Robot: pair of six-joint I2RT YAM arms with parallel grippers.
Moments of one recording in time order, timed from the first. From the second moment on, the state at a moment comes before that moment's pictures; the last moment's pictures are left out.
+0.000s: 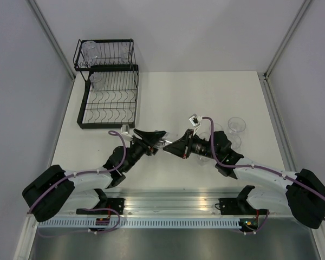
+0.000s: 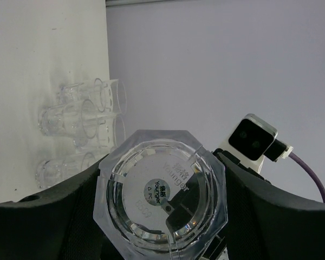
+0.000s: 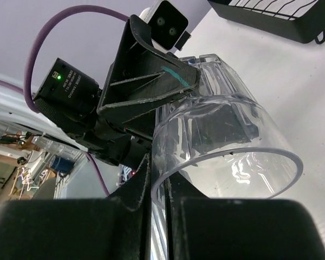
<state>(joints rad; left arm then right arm) -0.82 1.19 0.23 1.03 -0.13 -1.48 0.80 1.14 0.48 0.64 -0.43 0.78</state>
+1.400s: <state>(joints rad) -0.82 0.70 0.58 -0.13 -0.56 -0.85 0.78 1.58 1.13 -0.68 0.14 0.32</state>
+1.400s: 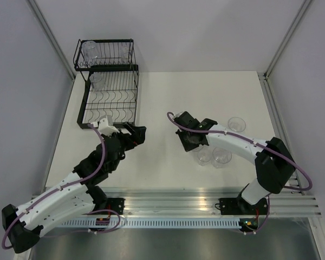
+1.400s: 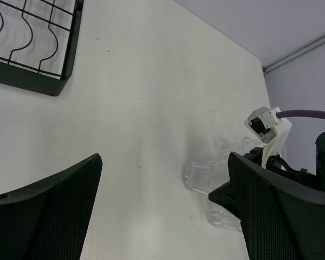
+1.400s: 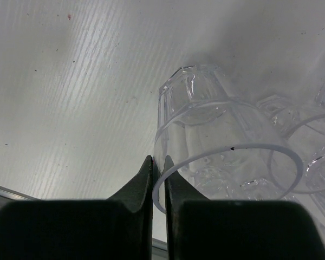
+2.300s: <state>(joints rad) -0.31 1.39 1.39 -0.16 -0.49 -0.35 0.78 1.35 1.15 -0.58 0.01 0.24</state>
